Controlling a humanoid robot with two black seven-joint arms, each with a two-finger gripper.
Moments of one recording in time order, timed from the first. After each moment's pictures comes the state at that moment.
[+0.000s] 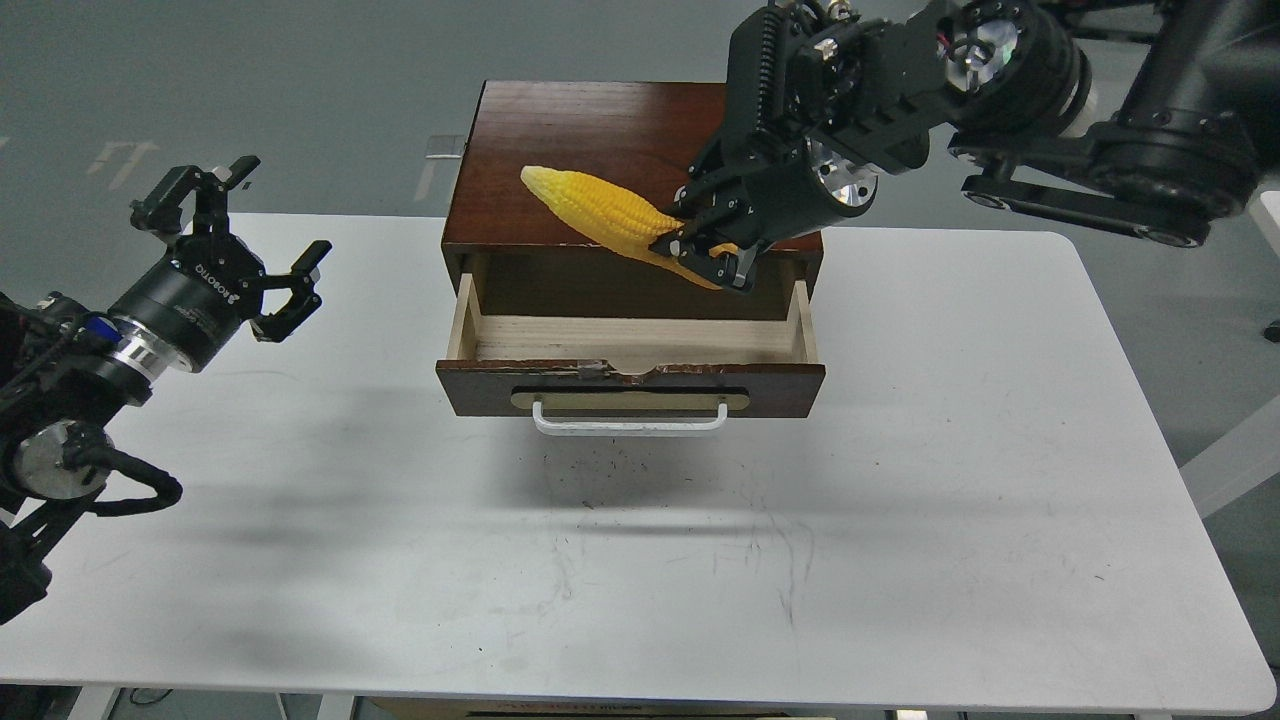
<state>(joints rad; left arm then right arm) -0.51 0.65 -0.81 -0.97 0.15 -0.49 -0.36 1.90 -0.29 -0.61 1.17 -1.71 0.02 0.49</state>
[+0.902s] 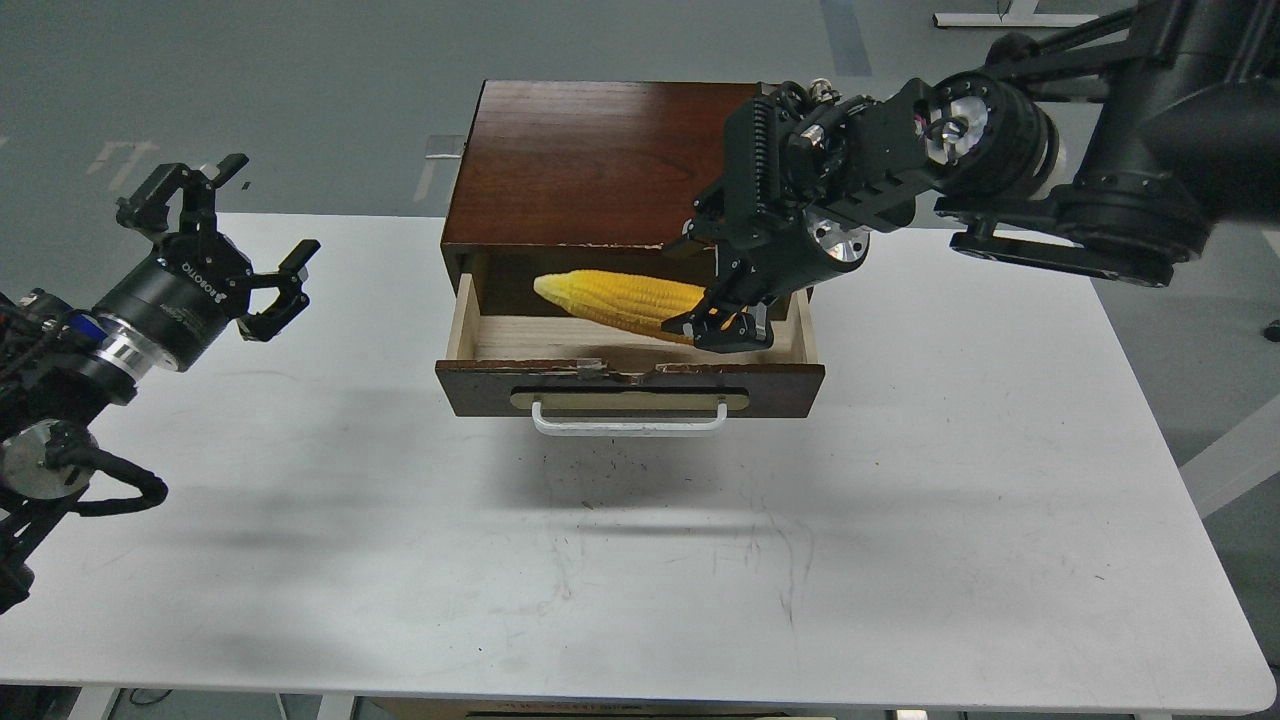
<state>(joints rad) -0.50 0.67 -0.81 -0.97 0.15 -0.49 -0.36 1.85 -0.27 -0.65 1.16 -1.70 -0.02 0.49</state>
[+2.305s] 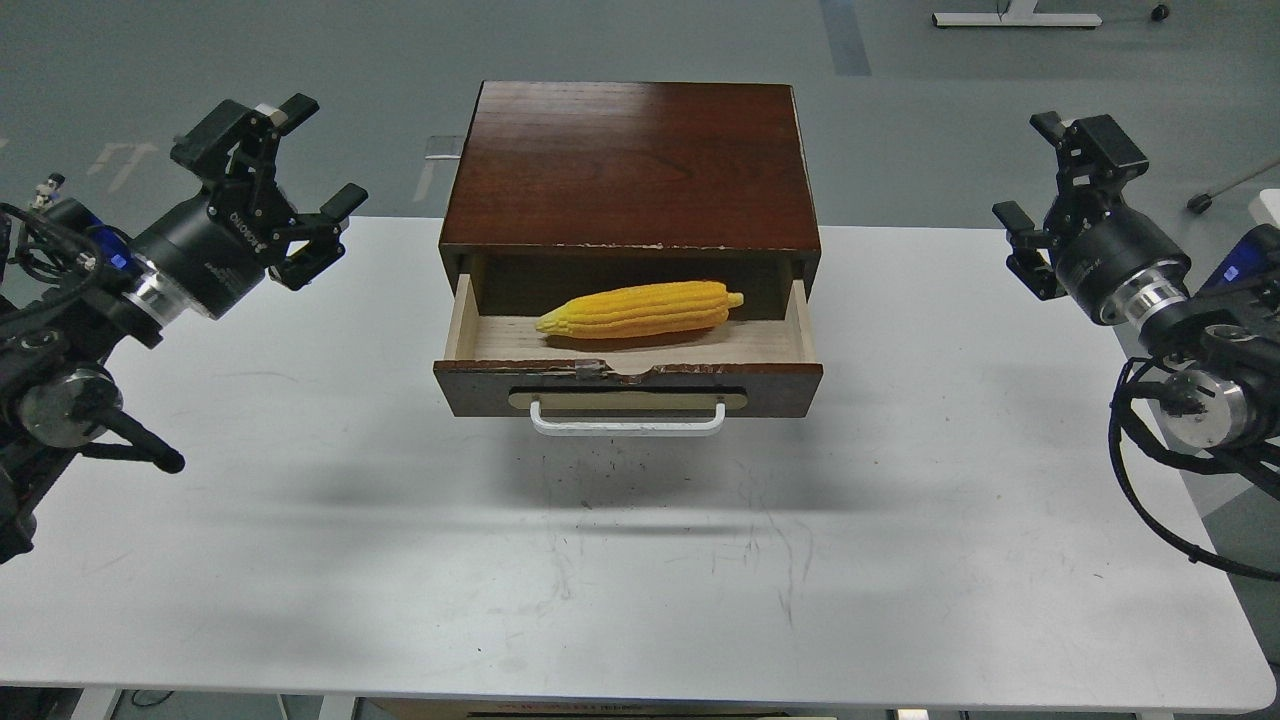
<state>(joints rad) -0.62 0.65 -0.81 -1.03 0.52 -0.49 -0.46 0.87 -0.73 0.20 1.08 -0.05 -0.02 0.49</state>
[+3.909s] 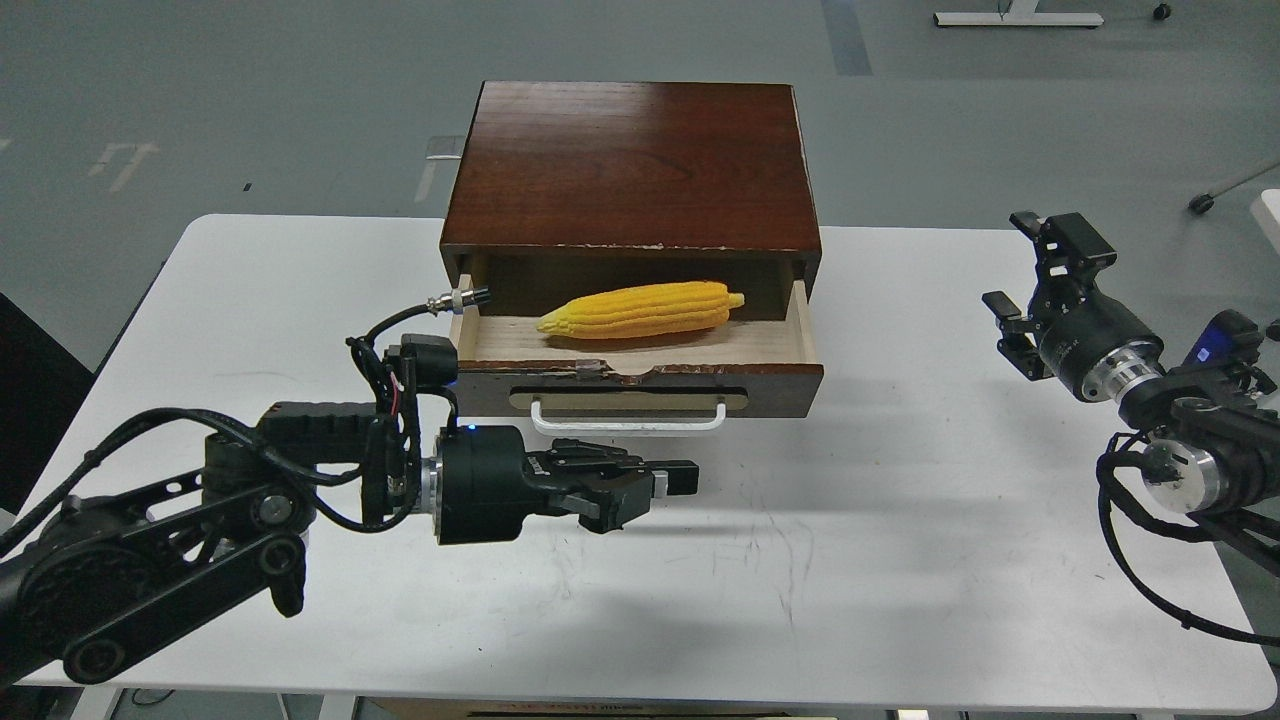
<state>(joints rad) -0.49 0.55 -0.64 -1.71 1.52 -0.43 -0.31 0.76 -0.70 0.17 1.04 -0.06 -0.02 0.49</state>
